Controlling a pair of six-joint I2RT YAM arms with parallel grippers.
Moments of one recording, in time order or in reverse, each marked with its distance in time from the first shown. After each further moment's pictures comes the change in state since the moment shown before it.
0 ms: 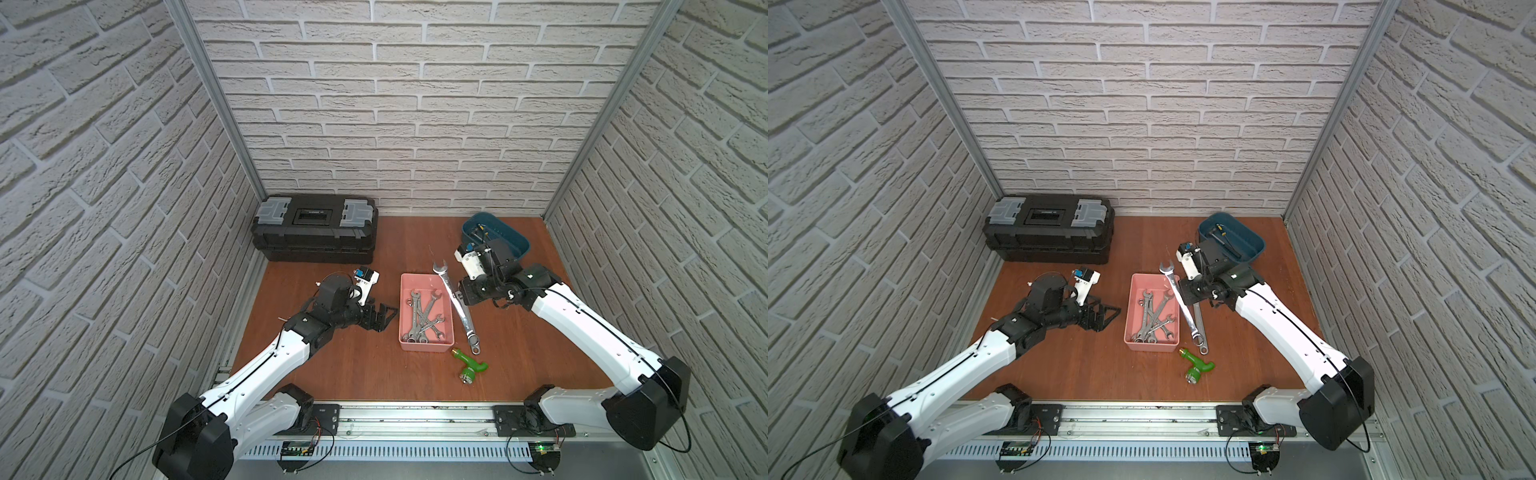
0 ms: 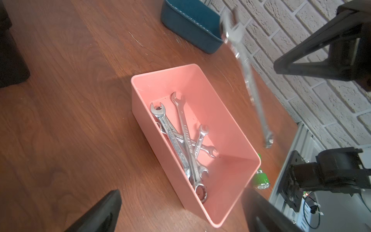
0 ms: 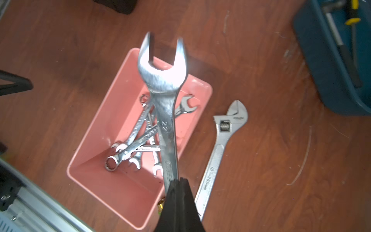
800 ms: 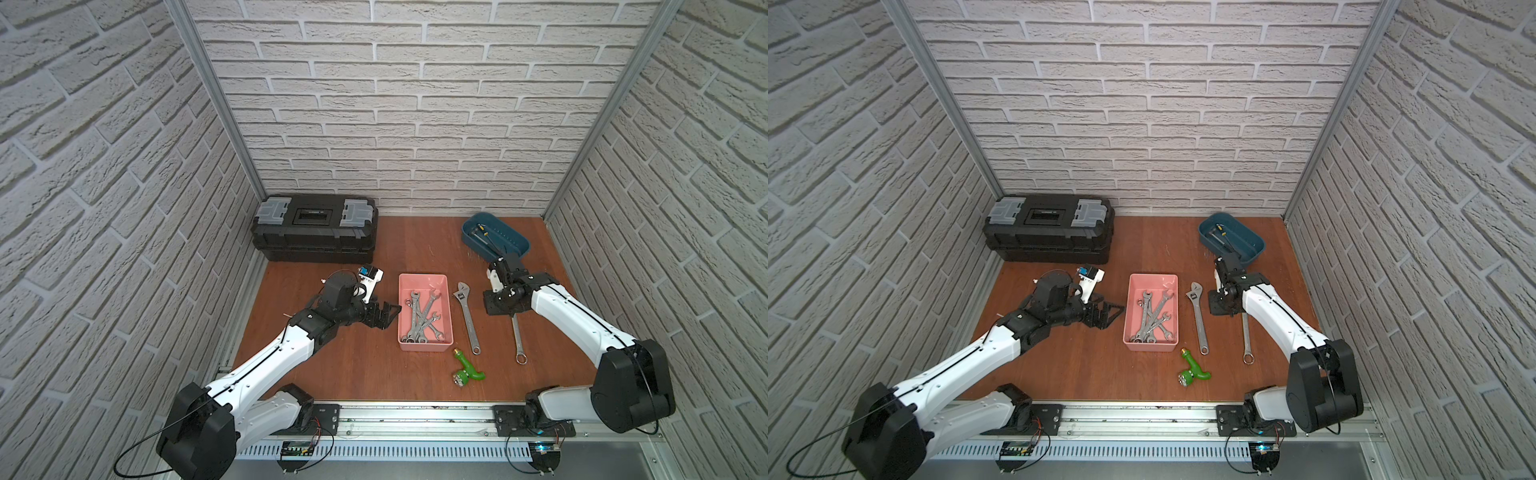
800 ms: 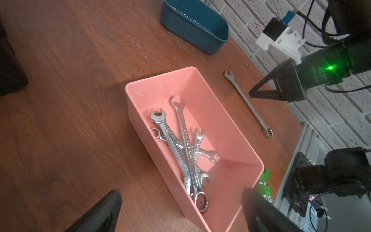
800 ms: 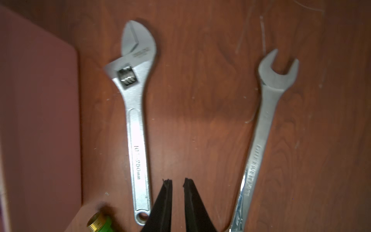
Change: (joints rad) left arm -0.022 0.040 0.018 0.022 -0.032 0.009; right arm -0.263 0.092 -0.223 0.041 0.087 0.100
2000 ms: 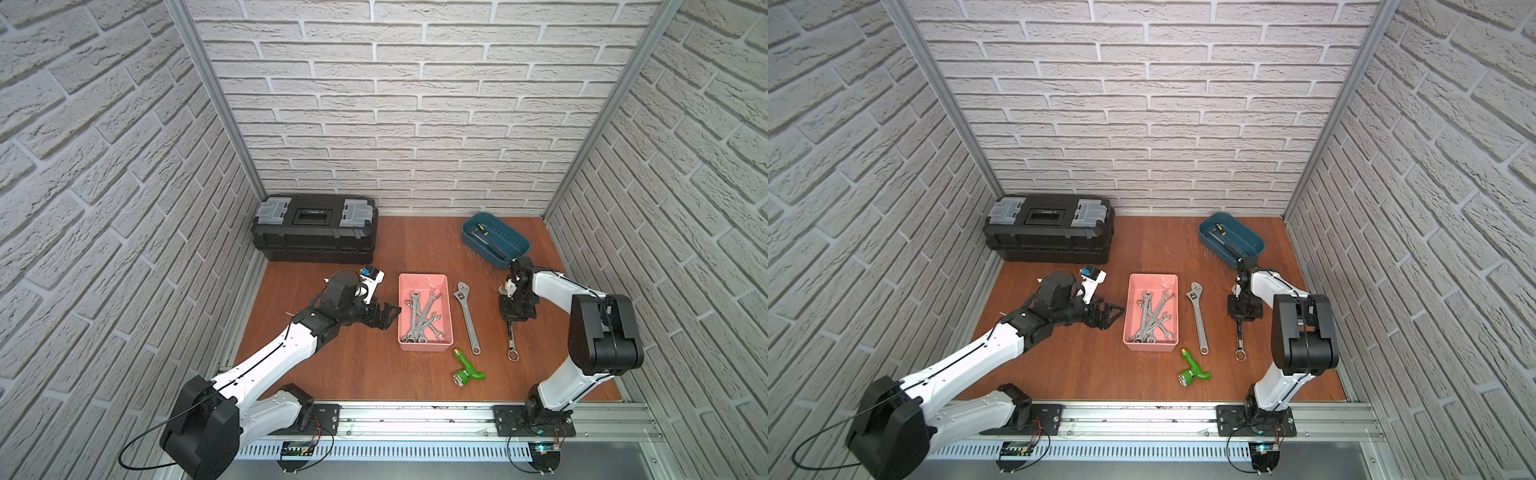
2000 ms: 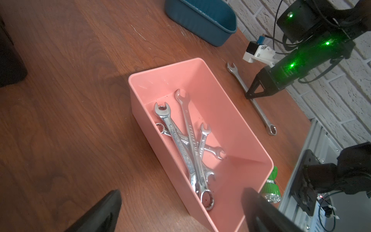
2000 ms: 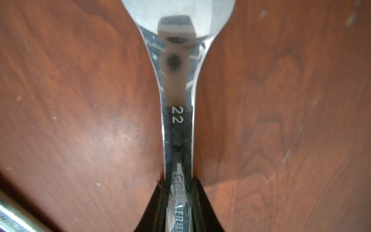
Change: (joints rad) left arm -0.002 0.032 0.000 -0.003 -0.013 0.011; right arm -0.178 0.327 0.049 0.014 -0.035 -0.069
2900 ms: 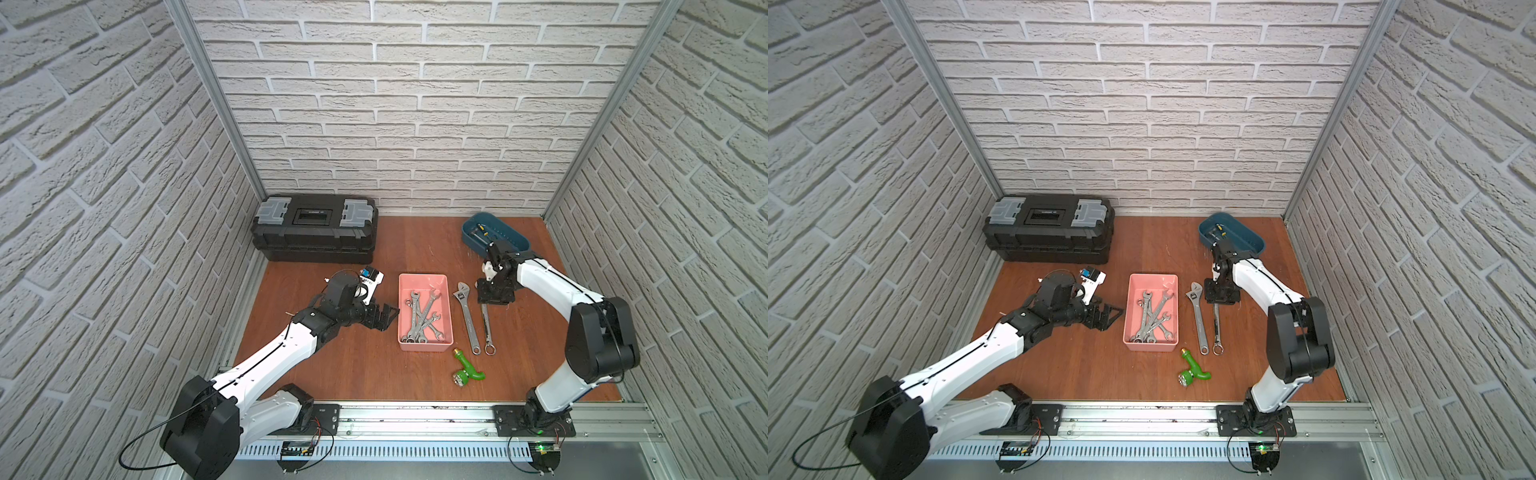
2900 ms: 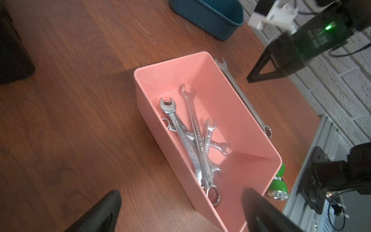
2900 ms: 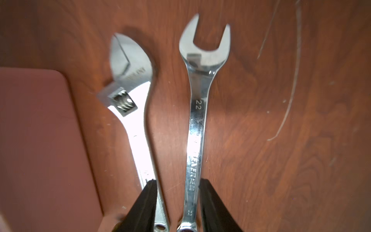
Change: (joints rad) left arm 0.016 -0.001 0.004 -0.038 -0.019 0.027; right arm 0.189 -0.092 0.210 -0.127 -0.082 0.134
